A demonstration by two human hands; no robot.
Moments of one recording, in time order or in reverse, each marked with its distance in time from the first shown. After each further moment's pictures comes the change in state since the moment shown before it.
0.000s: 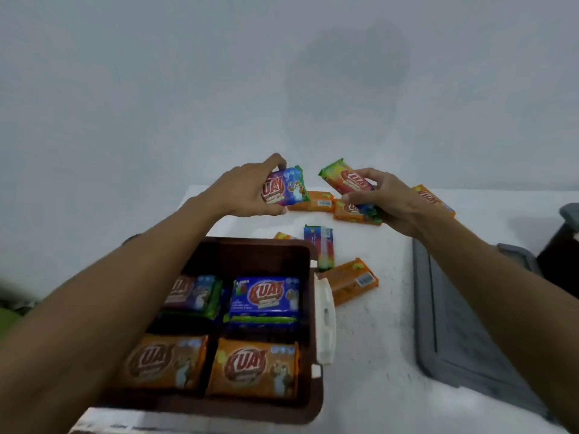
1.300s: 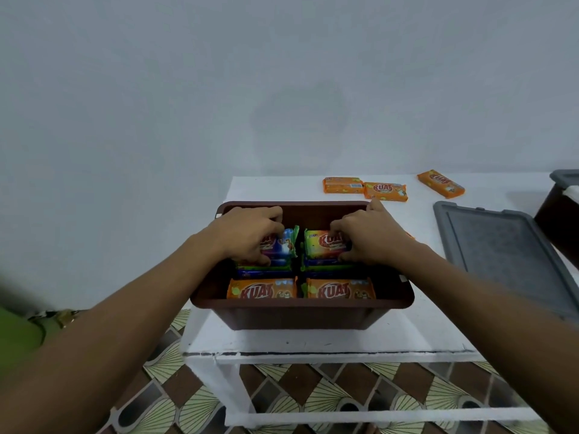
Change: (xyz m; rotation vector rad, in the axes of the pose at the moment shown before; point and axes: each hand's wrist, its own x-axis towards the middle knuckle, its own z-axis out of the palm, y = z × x) left_hand -0.190 -0.036 -0.014 0.402 -0.220 0.244; right_hand -0.113 0.014 0.182 -1.669 0.020 -0.397
